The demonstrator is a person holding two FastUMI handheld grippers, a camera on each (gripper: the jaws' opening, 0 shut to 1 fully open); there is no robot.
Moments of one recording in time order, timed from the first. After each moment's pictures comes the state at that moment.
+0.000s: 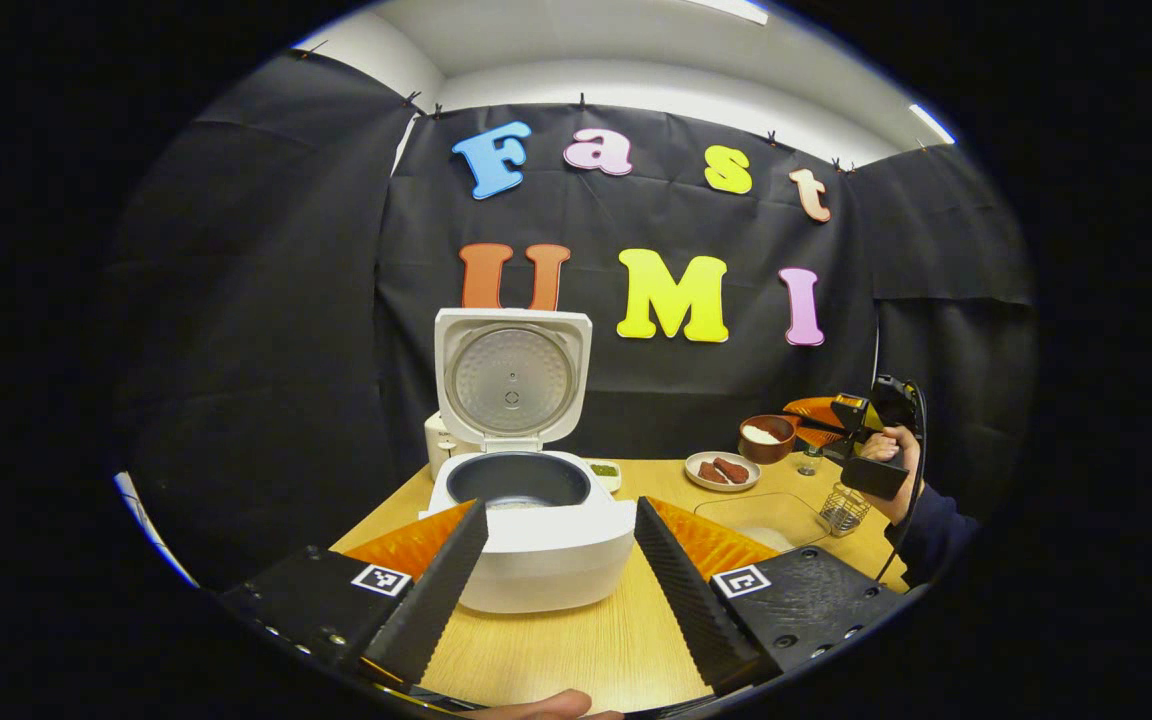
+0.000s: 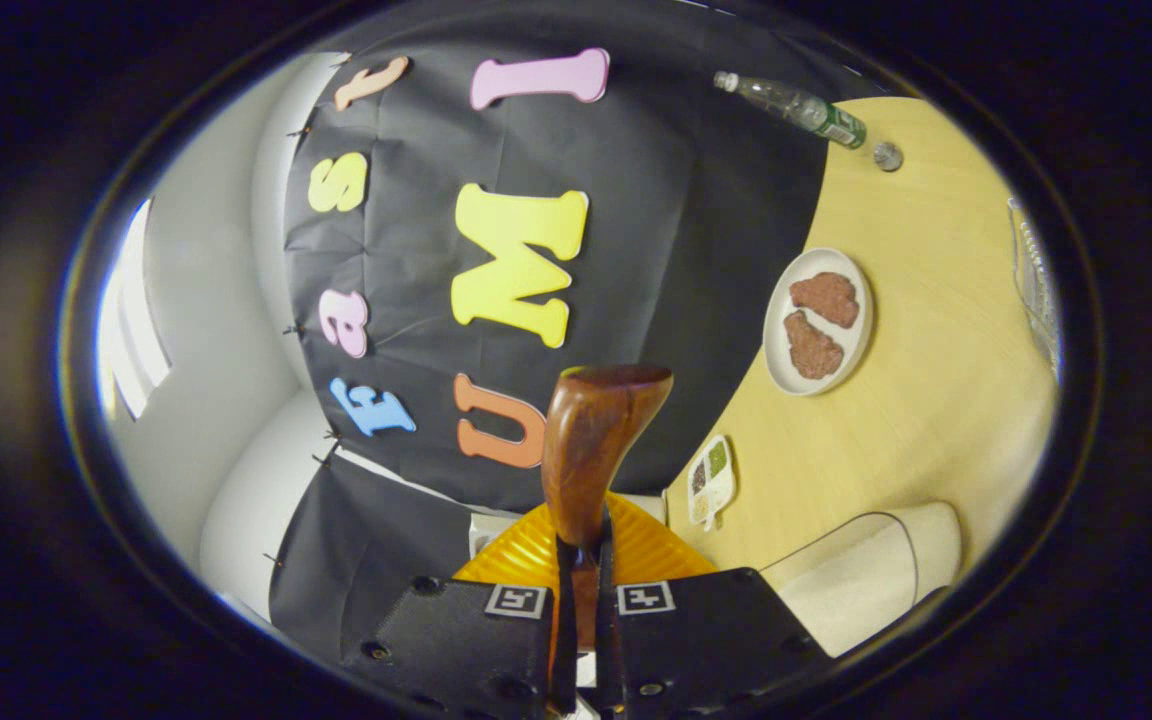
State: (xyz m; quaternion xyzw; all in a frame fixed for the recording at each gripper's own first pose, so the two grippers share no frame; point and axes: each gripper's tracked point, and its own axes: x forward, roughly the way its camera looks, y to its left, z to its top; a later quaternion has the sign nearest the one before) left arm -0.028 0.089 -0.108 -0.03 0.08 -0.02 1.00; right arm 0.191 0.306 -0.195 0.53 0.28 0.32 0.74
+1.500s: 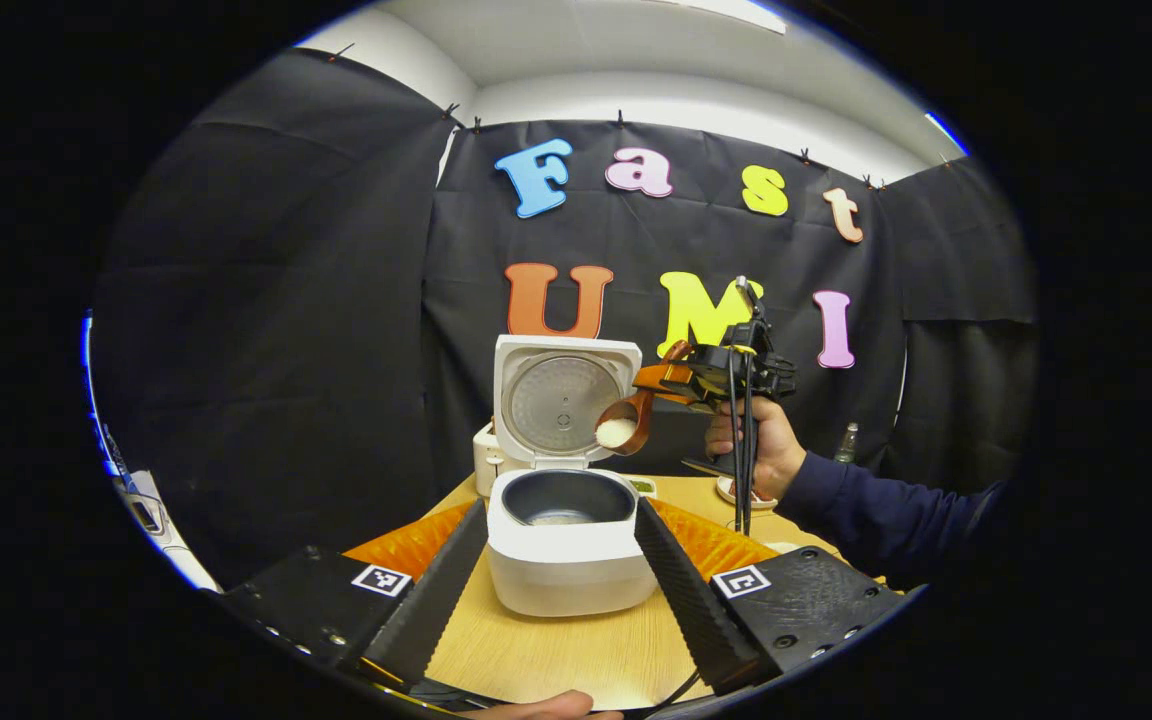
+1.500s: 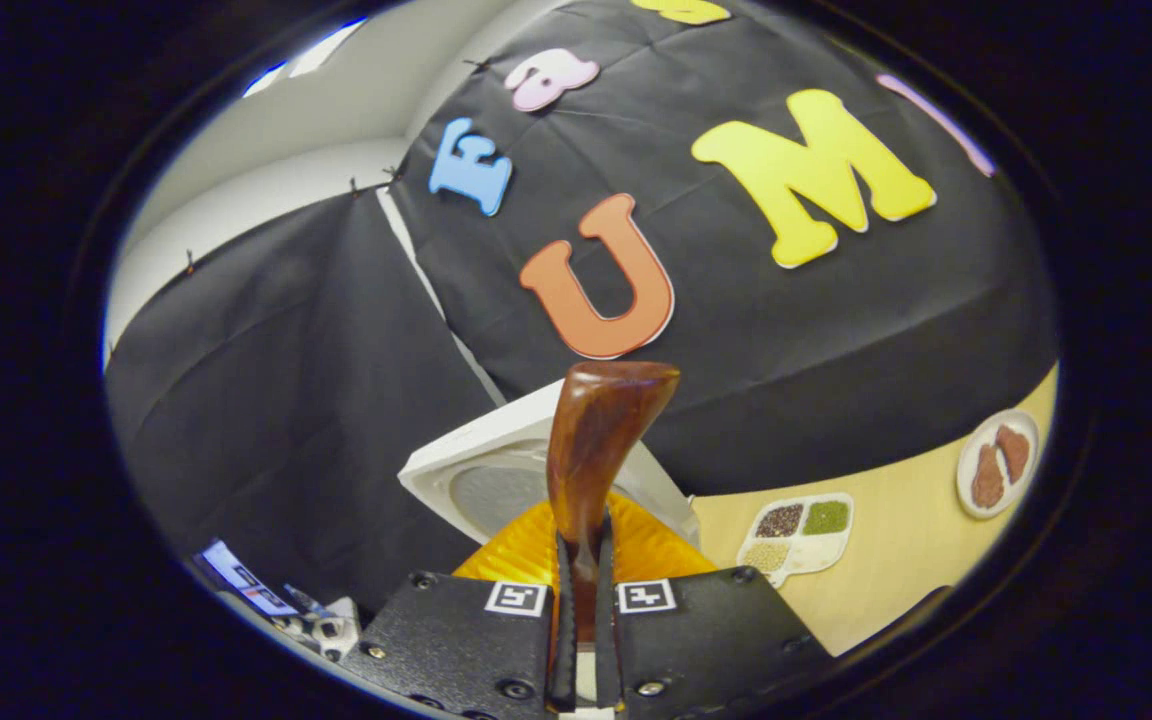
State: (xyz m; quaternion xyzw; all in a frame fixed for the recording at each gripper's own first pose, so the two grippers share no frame) left arm -0.055 0.129 -0.079 -0.04 0.07 0.04 1.00; right arm 0.160 0.622 -0.167 0.11 0.19 0.46 0.86
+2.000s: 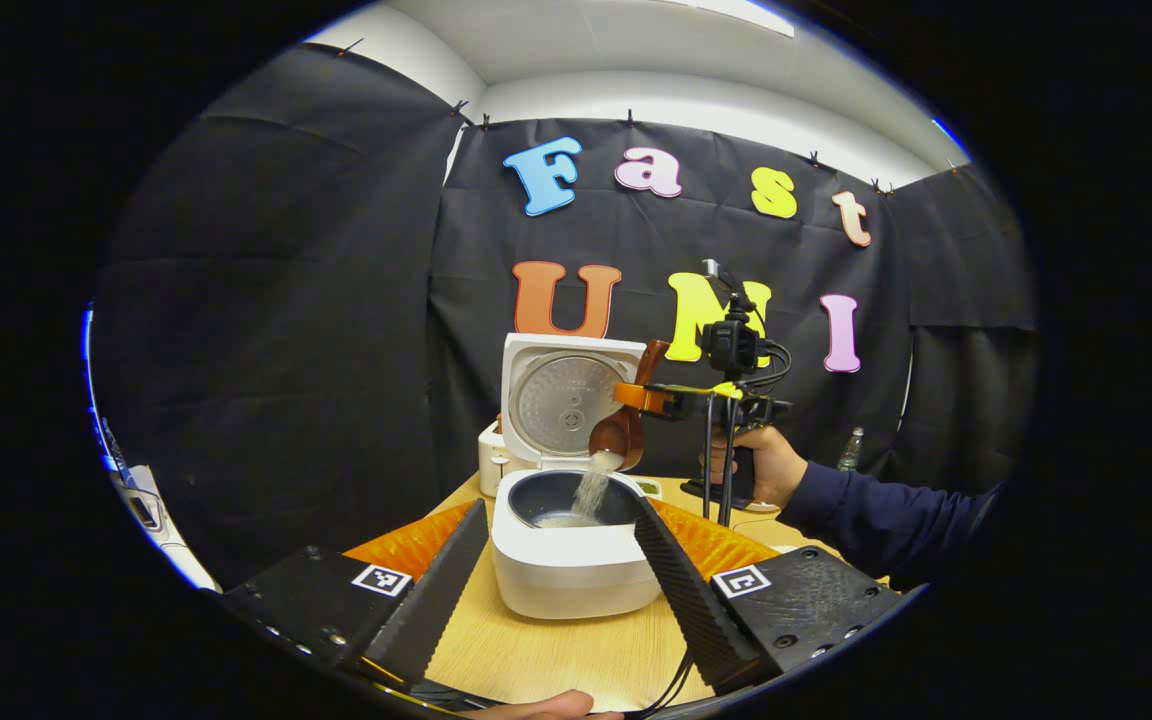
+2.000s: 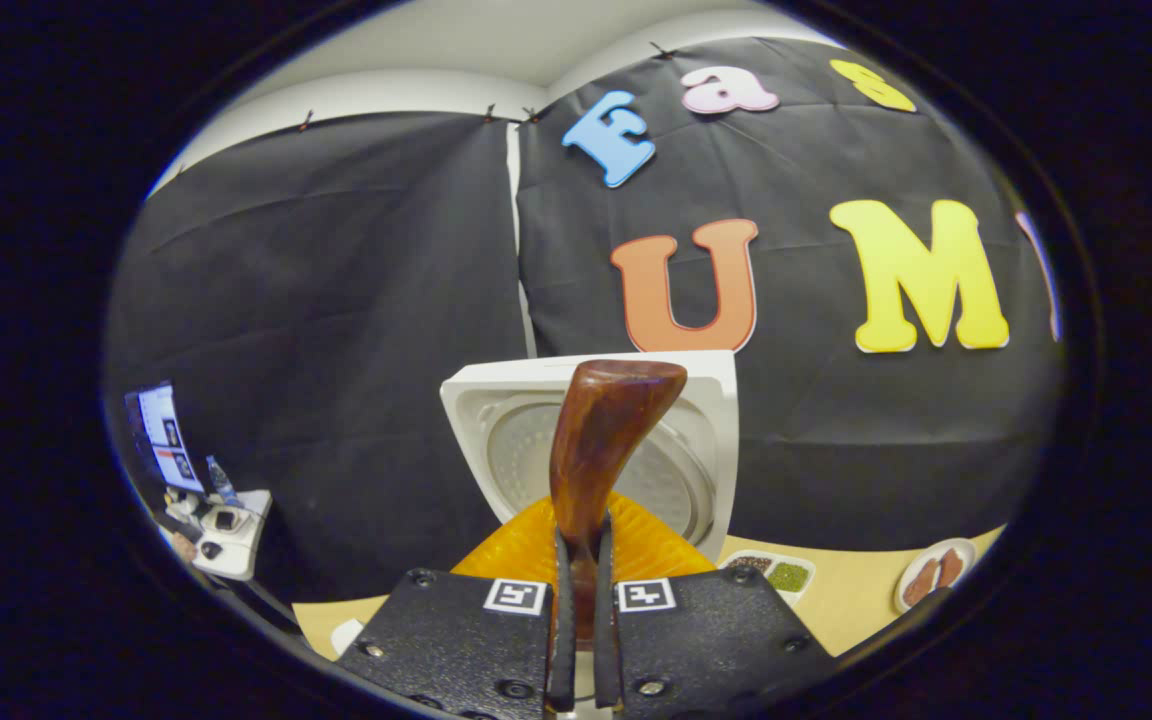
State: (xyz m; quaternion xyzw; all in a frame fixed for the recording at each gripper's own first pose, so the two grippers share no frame) left arm -0.057 0.129 -0.076 -0.05 0.07 0.04 1.00; right arm 0.119 0.644 -0.183 -0.07 0.10 0.49 0.86
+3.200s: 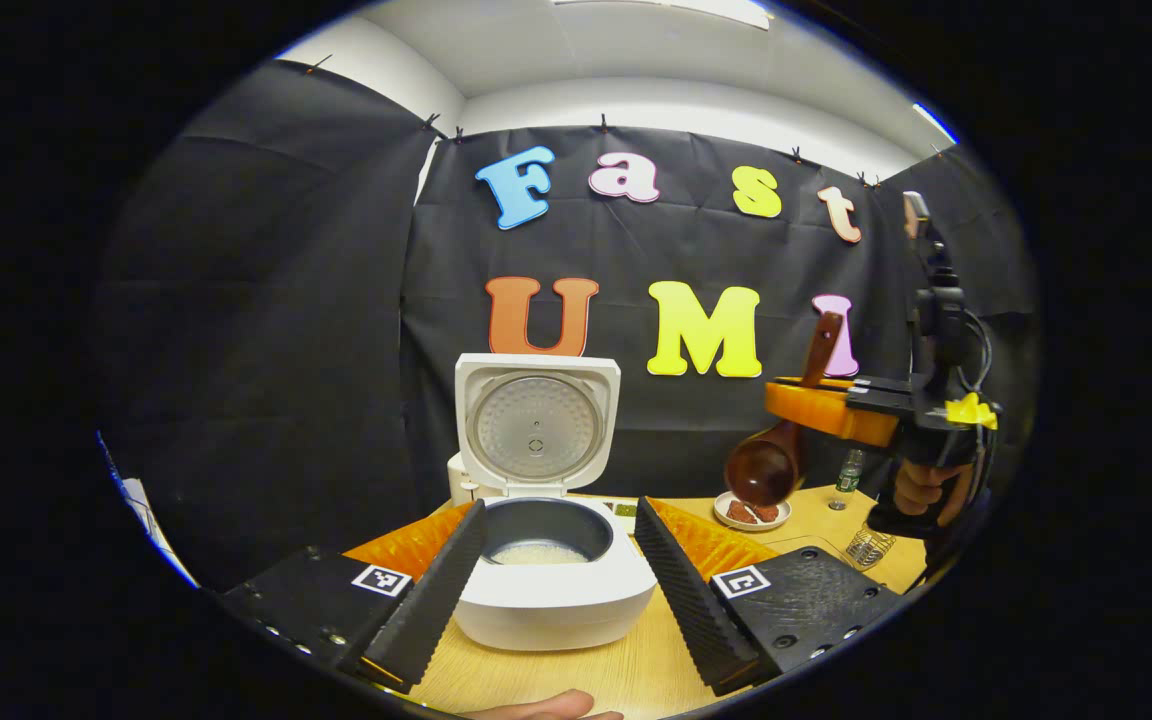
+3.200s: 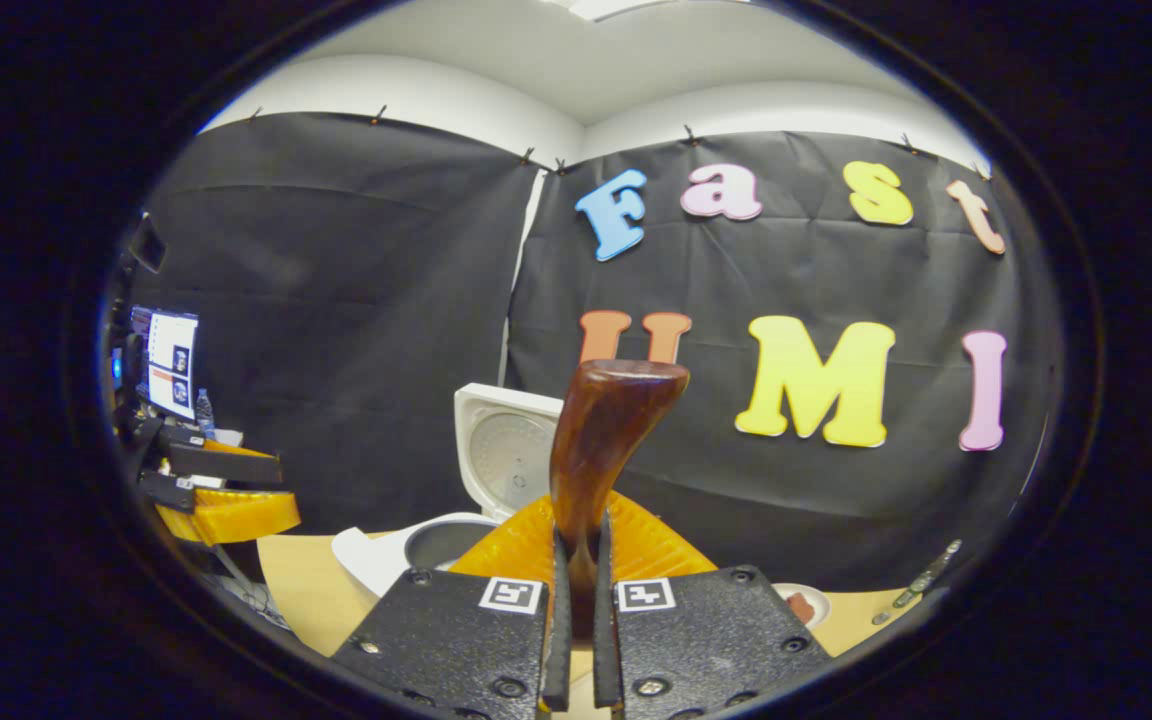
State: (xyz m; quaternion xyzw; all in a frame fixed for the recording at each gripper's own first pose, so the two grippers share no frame) left arm 0.006 0.075 -0.064 -0.02 0.05 0.03 1.00; right arm 0.055 0.400 -0.083 -0.10 0.00 0.43 0.90
